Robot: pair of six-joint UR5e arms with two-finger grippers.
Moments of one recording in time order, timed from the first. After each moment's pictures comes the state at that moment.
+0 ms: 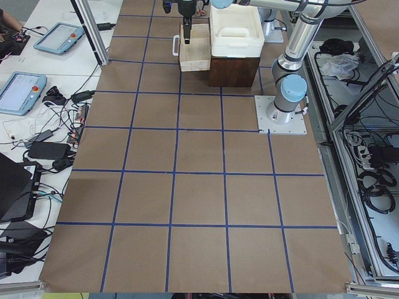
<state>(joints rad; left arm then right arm) -1.54 -1.57 -1.46 -1.66 1.53 0.03 0.81 -1.27 2.16 -2.50 -1.53 -2.33</state>
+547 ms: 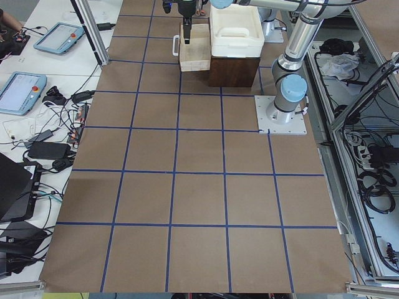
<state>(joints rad) -1.54 -1.57 -1.46 -1.66 1.53 0.03 0.81 -1.29 2.16 -2.50 -1.53 -2.33</state>
